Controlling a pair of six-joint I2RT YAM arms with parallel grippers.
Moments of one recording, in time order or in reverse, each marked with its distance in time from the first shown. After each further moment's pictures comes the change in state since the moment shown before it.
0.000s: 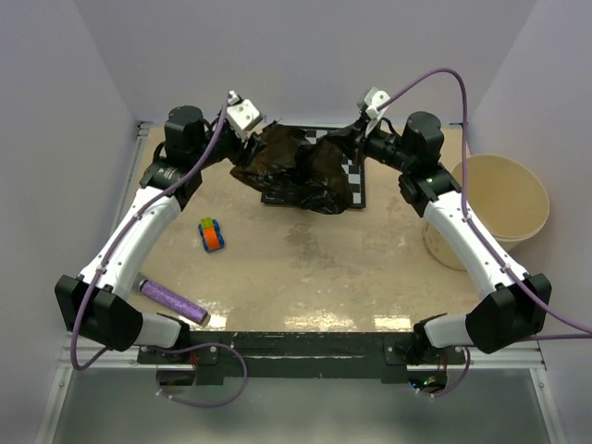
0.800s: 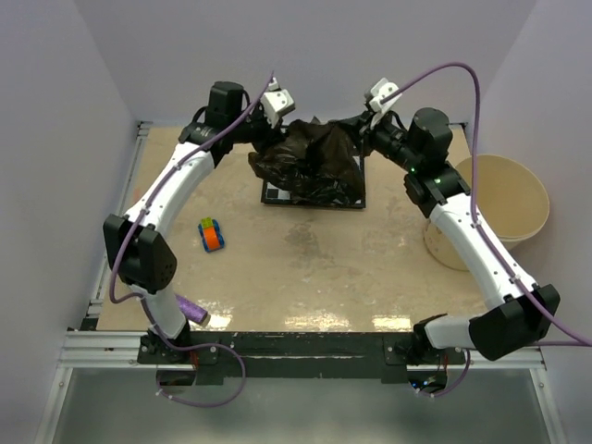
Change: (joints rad) left arm -0.041 0.470 0.488 -0.327 0.192 0.071; right arm 0.024 -0.033 0.079 -0.088 0.134 -0.082
